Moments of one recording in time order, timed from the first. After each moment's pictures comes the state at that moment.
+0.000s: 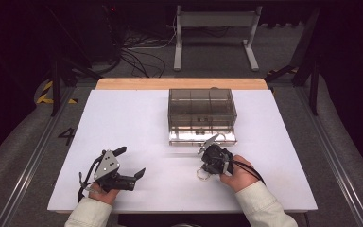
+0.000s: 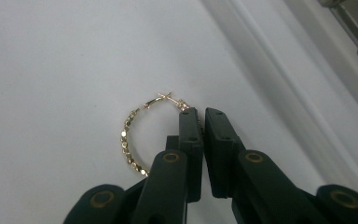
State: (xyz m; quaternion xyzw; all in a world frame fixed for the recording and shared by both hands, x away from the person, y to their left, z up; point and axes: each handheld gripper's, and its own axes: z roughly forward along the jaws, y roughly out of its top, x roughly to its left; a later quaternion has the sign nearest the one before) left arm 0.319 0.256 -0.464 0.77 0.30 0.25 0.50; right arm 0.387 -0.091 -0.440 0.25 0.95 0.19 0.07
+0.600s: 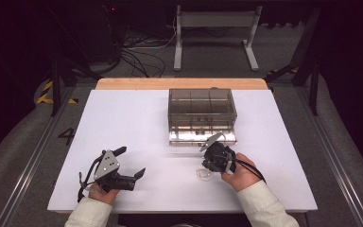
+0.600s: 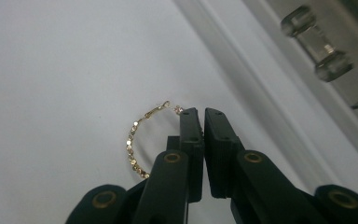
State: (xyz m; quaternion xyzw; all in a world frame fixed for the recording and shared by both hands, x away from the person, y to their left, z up) left arm 0.319 0.256 -0.464 0.77 0.30 0.25 0.50; right arm 0.385 -0.096 -0.425 0.26 0.94 0.23 0.09
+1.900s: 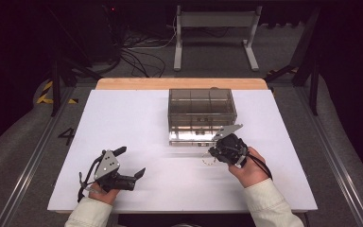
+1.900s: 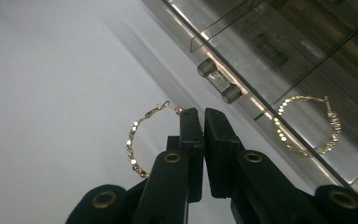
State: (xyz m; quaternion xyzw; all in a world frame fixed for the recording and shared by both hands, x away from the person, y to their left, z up) left arm 0.319 0.256 -0.464 0.77 0.30 0.25 0.50; right arm 0.388 -0.122 -0.395 0.29 0.90 0.30 0.14
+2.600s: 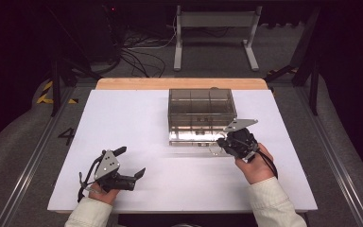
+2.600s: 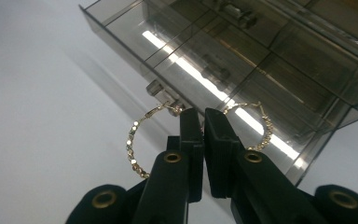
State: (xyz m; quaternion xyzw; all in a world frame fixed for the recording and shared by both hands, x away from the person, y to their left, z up) left arm 0.319 0.255 -0.464 0.77 0.30 0.25 0.50; right arm 0.394 -0.145 -0.382 0.34 0.86 0.33 0.18
